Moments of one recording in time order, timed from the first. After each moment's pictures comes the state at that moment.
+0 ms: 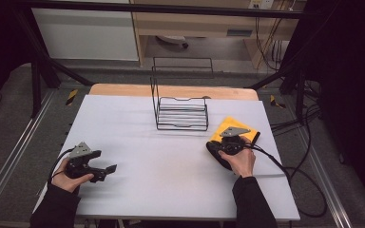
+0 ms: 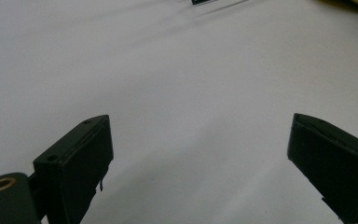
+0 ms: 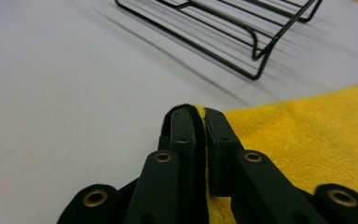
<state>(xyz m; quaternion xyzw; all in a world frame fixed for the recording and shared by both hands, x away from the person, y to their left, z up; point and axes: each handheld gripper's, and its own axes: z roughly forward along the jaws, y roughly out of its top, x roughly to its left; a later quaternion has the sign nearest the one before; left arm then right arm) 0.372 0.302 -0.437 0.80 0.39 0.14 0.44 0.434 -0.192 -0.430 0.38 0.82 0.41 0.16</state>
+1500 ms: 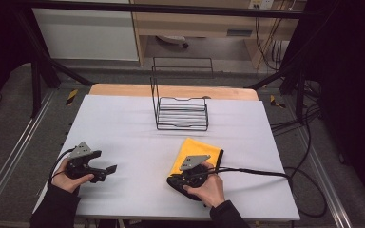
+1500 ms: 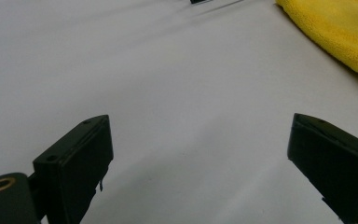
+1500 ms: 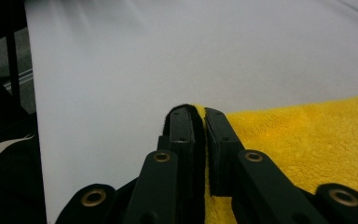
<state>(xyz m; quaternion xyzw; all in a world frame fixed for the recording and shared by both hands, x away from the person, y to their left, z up) 0.372 0.301 -0.437 0.80 0.39 0.14 0.44 0.350 -0.081 -0.437 0.24 0.87 0.42 0.05</state>
